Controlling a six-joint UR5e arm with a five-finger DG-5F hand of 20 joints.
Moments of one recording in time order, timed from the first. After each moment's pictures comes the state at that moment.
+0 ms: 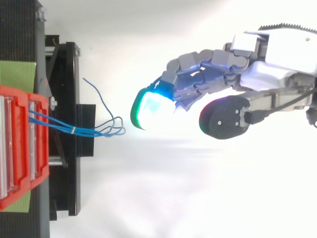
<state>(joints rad) 0.17 -2.12 -1.48 -2.71 -1.27 0.10</state>
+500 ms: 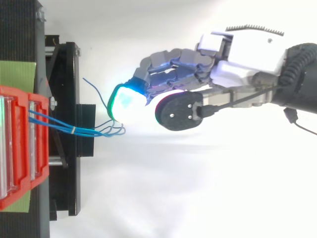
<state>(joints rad) 0.16 -2.23 -1.33 -2.82 -1.25 0.10</state>
